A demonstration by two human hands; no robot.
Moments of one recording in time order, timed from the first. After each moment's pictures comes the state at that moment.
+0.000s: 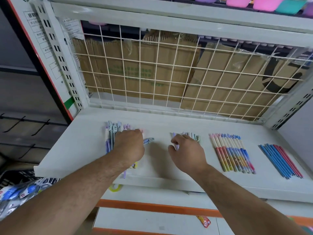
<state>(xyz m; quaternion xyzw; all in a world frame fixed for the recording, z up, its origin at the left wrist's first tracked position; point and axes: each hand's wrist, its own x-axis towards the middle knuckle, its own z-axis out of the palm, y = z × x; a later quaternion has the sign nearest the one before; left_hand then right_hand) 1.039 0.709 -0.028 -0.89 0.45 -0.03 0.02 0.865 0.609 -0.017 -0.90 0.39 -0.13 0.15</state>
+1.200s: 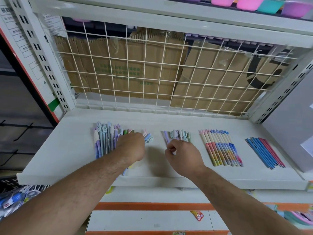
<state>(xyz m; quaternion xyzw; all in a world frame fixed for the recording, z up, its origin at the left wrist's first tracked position) 1.011 0.689 -0.013 -0.88 0.47 0.09 0.02 0.843 0.608 -0.025 -0.89 0.40 -0.11 0.18</state>
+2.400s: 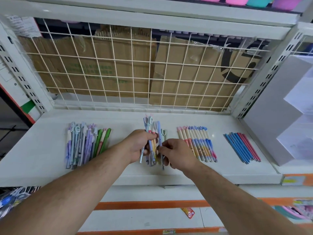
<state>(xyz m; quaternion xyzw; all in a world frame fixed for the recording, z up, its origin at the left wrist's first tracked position) 0.925 0.625 -0.002 -0.66 0.16 0.52 -0.52 0.774 0.567 -0.003 -0.73 0.40 -0.10 0.54</state>
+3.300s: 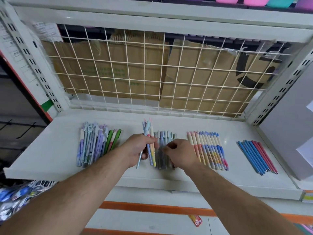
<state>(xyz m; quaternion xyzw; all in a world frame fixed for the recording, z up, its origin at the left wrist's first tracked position) 0.942 0.642 -0.008 -0.69 0.13 0.49 -0.52 0.803 0.547 -0.025 -0.74 0.44 -0.12 0.49</state>
